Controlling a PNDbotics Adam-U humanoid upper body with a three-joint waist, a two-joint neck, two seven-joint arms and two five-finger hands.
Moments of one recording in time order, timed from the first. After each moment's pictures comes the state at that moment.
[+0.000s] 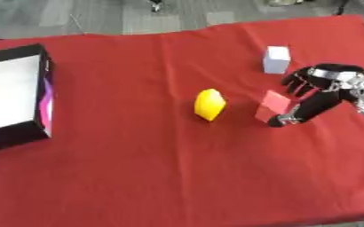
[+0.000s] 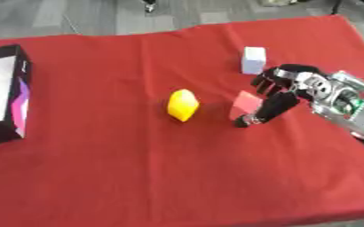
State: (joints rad) left arm -0.12 0.33 -0.02 -1.67 0.16 -0.09 0.23; right arm -0.31 -1.09 0.41 -1.99 -0.21 0.85 0.08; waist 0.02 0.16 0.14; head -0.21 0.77
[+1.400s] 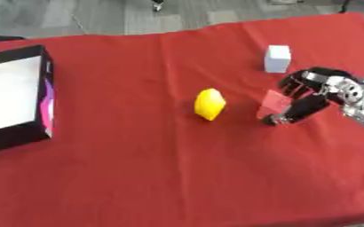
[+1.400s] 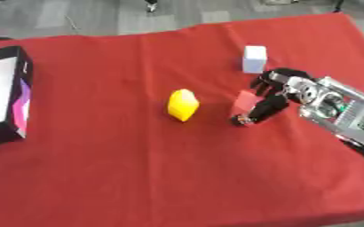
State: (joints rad) left arm -0.12 0.31 -0.02 -1.67 0.17 -0.09 0.23; right arm -0.32 -1.06 0.40 -1.98 -0.14 0.85 0.00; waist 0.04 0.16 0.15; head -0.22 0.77
